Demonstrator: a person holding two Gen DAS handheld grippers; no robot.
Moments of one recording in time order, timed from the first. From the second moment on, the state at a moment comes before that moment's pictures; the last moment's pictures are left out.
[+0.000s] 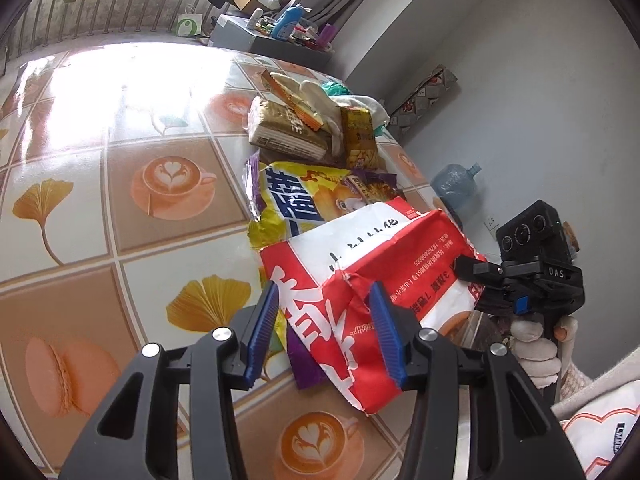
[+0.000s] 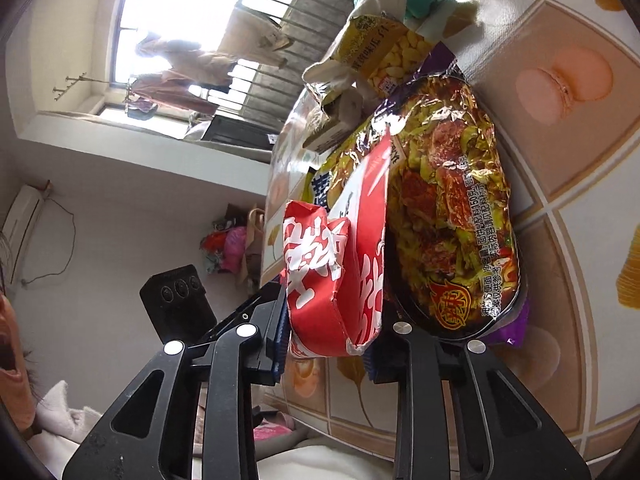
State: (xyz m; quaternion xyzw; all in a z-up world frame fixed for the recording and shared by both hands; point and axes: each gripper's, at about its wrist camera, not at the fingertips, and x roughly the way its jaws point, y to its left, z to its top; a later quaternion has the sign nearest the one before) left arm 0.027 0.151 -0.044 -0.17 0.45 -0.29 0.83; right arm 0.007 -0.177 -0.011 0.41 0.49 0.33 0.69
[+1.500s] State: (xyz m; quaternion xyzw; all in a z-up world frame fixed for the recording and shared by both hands) left arm 0.063 0.115 -0.064 -0.25 0.54 -0.29 0.75; right arm 0.007 -0.258 -0.033 0.43 0.45 0.27 0.74
